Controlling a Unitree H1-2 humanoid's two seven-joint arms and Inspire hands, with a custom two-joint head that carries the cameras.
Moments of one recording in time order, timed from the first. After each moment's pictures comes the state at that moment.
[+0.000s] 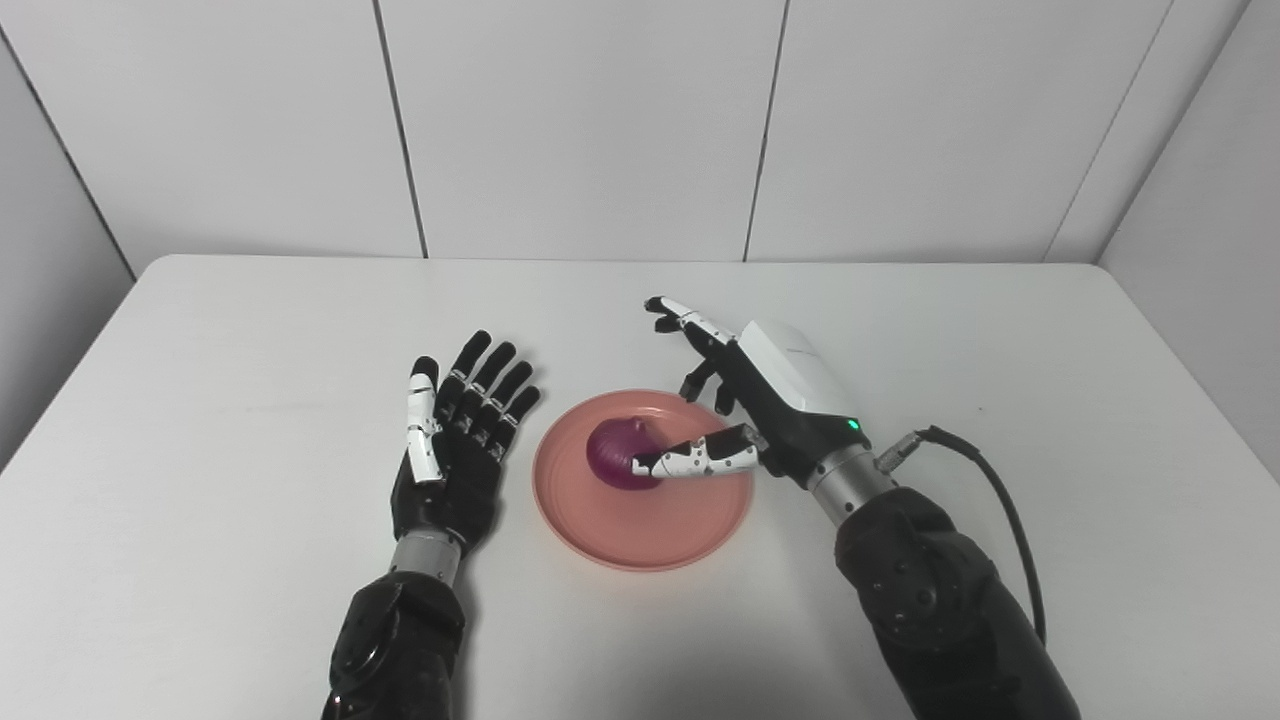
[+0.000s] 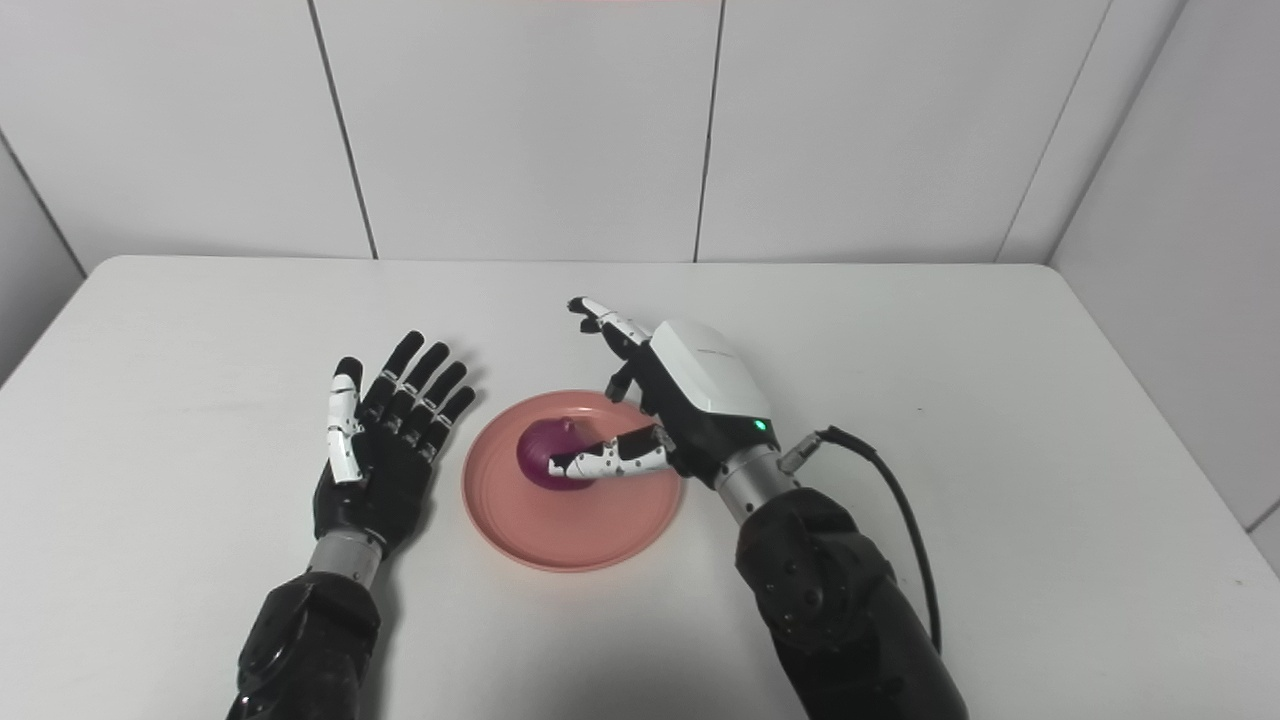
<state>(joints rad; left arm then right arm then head) -0.16 -0.17 0.12 0.10 -0.47 0.18 -0.10 -0.28 -0.21 0.32 -0.39 -0.71 0.33 0.30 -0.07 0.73</state>
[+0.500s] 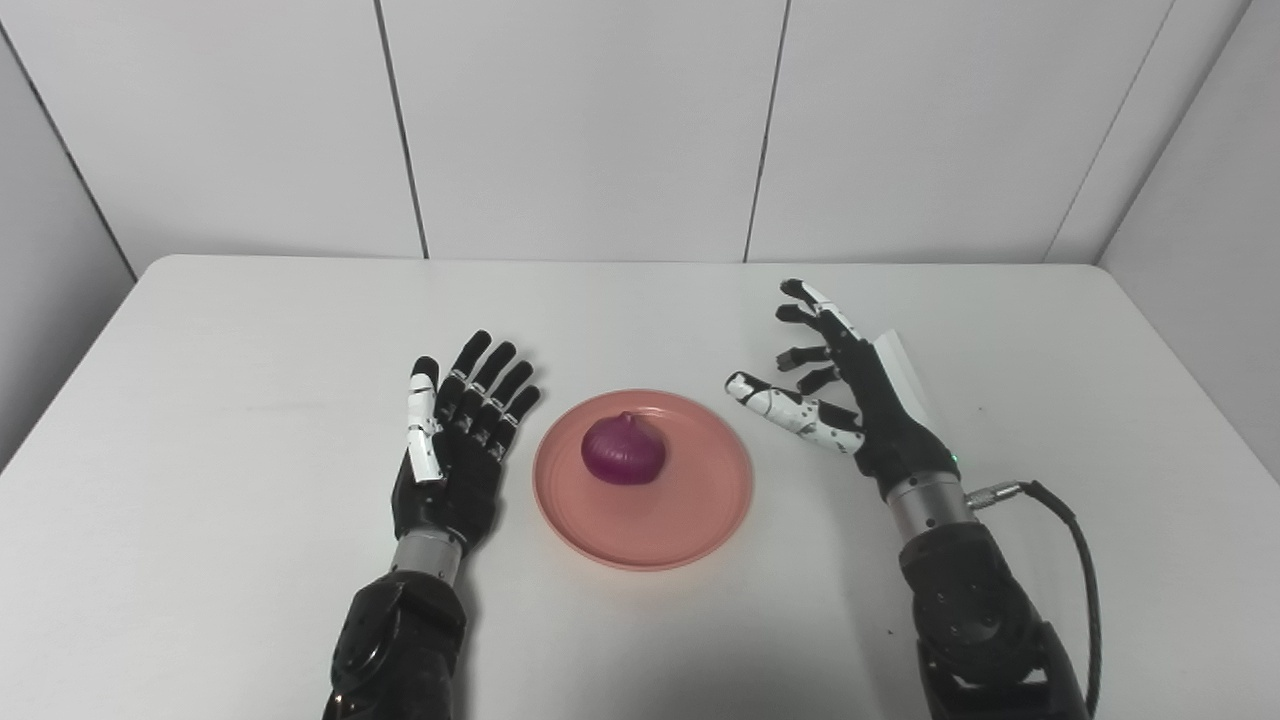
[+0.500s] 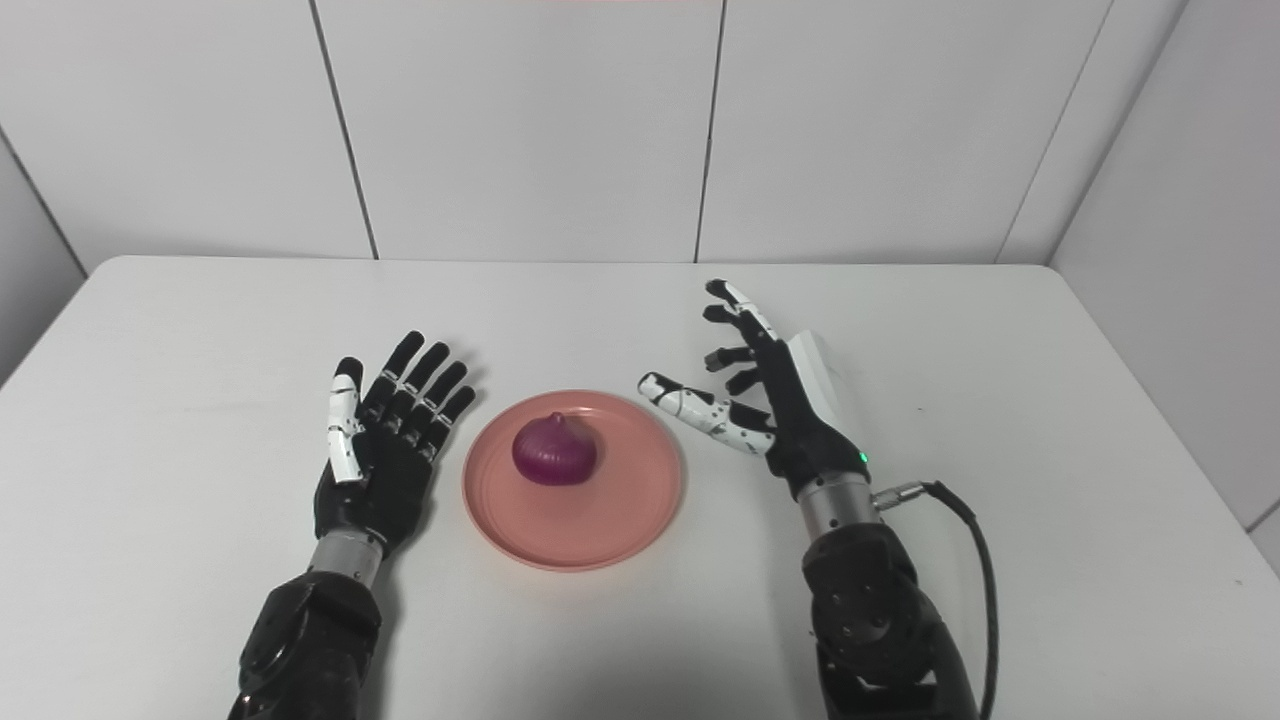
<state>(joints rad) -0.16 -0.17 0.12 0.10 -0.47 0.18 -0.10 -0.14 -0.11 0.07 -0.29 -0.50 0.31 0.09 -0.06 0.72</state>
